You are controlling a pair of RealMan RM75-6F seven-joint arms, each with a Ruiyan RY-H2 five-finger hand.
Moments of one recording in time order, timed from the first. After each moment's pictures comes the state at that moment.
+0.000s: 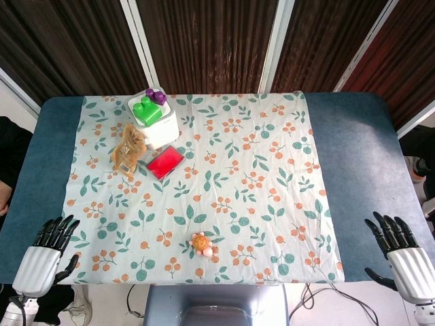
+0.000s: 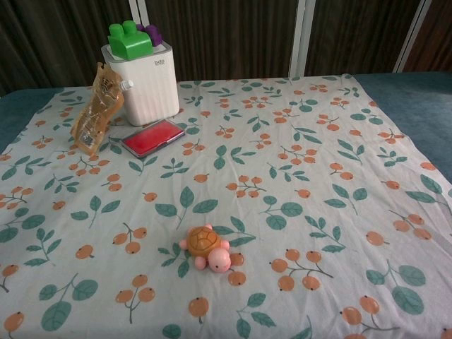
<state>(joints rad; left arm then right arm) -0.06 -1.26 0.06 -1.50 1.73 1.59 0.15 -0.03 -1.02 -0.07 -1.62 -1.75 1.59 -0.06</state>
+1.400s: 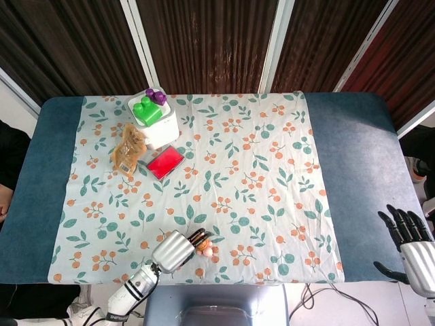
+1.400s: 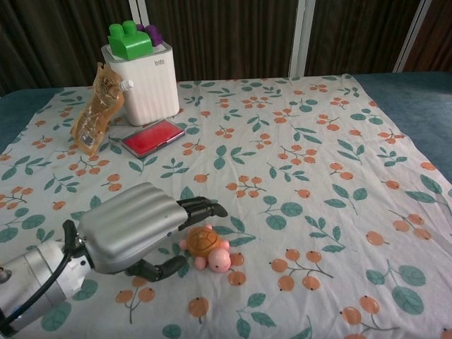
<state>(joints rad) -0.49 -1.80 -0.04 -1.36 1.73 1.04 0.51 -0.02 -0.97 -0.05 -1.63 -1.68 1.58 0.03</state>
